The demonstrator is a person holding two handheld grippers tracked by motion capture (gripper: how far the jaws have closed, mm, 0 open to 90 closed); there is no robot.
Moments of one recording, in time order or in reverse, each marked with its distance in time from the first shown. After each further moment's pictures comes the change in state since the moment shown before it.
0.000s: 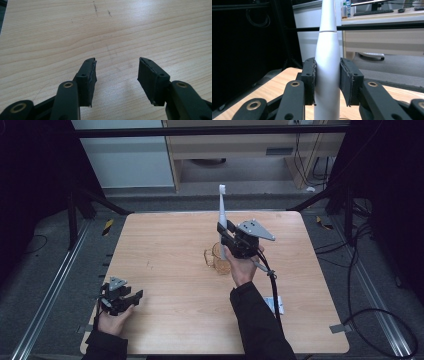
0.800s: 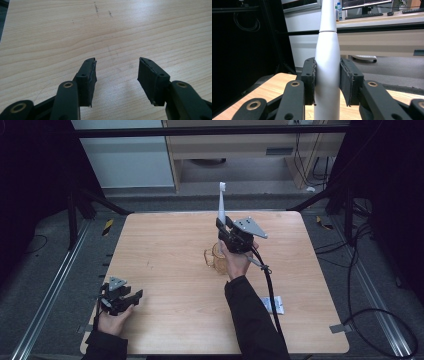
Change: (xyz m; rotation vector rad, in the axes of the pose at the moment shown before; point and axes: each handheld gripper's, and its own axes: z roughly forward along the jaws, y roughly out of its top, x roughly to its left) left arm 0.000 0.000 0.000 -0.004 0.004 0.000; right arm -0.006 -0.015 0.030 -0.034 -0.058 0.008
